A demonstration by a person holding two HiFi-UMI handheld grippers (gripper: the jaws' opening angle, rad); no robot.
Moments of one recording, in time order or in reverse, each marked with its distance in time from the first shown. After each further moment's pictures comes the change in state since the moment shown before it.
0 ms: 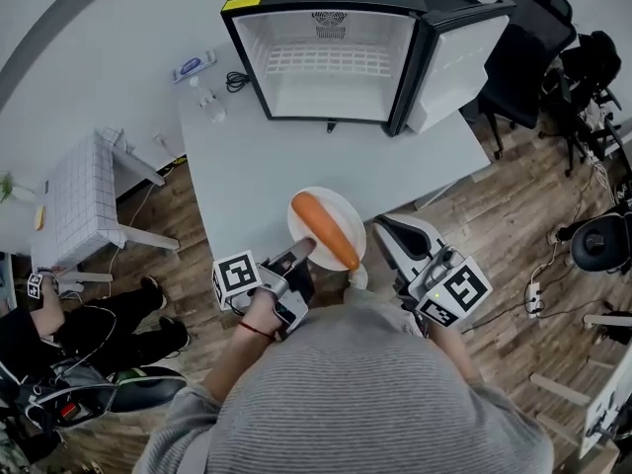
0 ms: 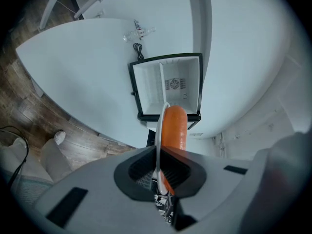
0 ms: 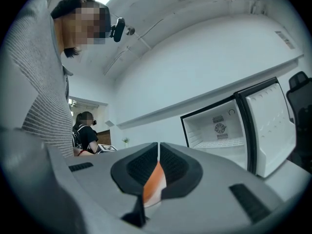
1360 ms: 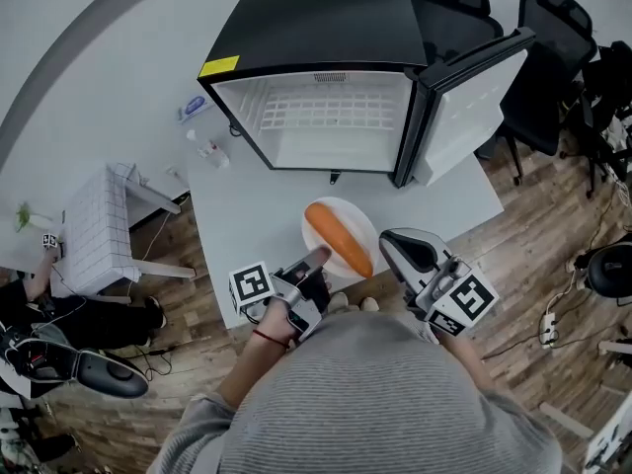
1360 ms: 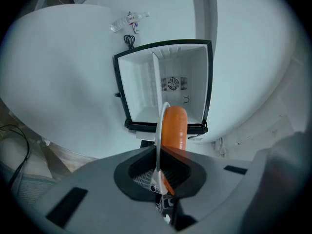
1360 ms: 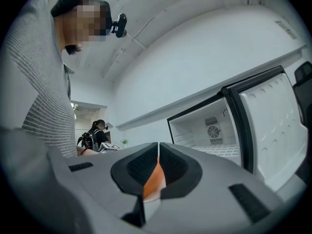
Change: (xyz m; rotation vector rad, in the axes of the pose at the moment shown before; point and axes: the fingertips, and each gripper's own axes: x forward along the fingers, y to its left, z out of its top) left arm 0.130 -0.054 0.066 -0.059 -0.032 -0.037; right arm 0.048 -0.137 0.022 0.027 0.004 0.051
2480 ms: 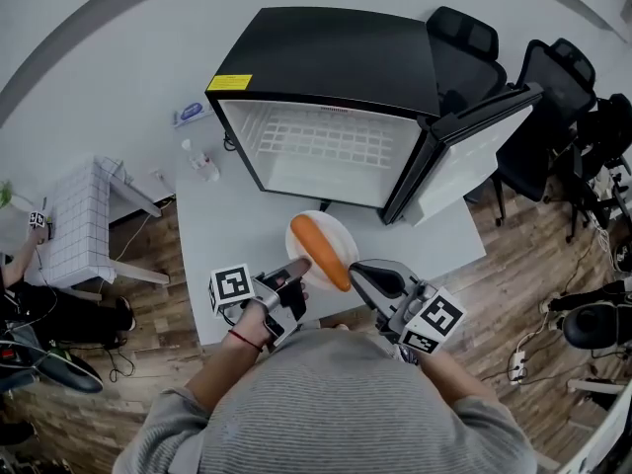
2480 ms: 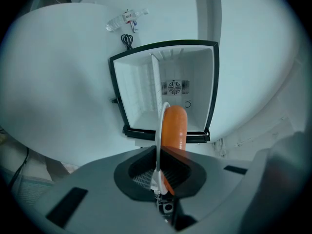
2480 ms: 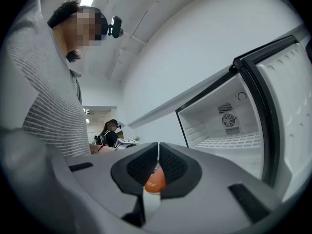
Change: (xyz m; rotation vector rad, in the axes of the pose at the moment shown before) left arm 0.014 0.003 0.051 0.046 0.011 0.030; right arm 0.042 0.002 -0.024 0.075 0.066 0.158
